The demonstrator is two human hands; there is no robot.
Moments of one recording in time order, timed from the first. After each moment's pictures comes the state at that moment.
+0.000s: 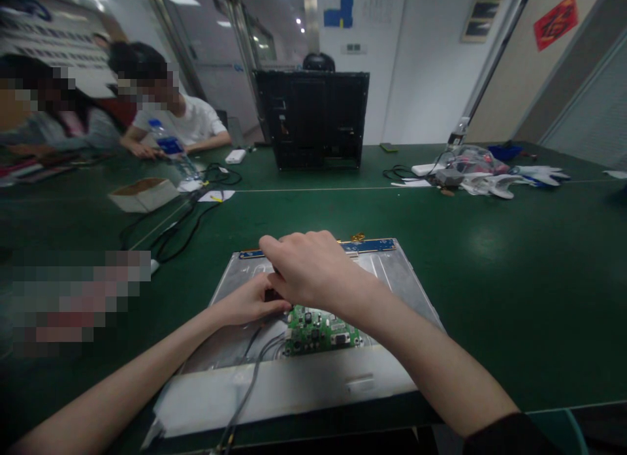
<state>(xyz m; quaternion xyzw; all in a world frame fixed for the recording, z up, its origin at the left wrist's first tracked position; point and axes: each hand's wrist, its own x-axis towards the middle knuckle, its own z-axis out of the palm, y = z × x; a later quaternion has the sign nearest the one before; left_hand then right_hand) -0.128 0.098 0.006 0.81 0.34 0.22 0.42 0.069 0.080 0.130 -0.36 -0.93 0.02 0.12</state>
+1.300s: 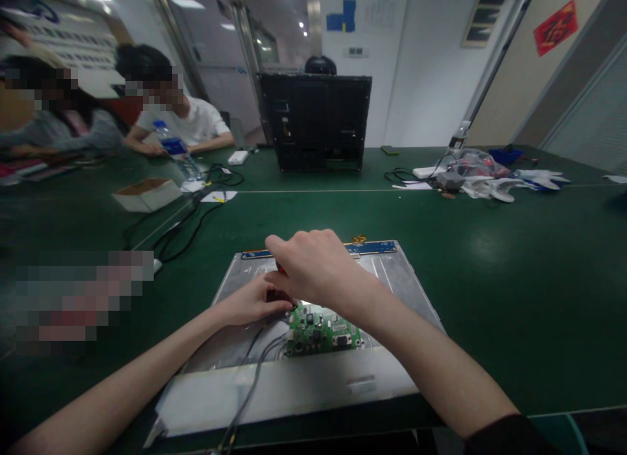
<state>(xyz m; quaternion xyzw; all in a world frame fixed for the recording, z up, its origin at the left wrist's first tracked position) -0.130 0.099 0.008 0.82 0.33 0.20 0.43 0.065 0.084 0.124 -0.37 -0.92 -0.02 0.12</state>
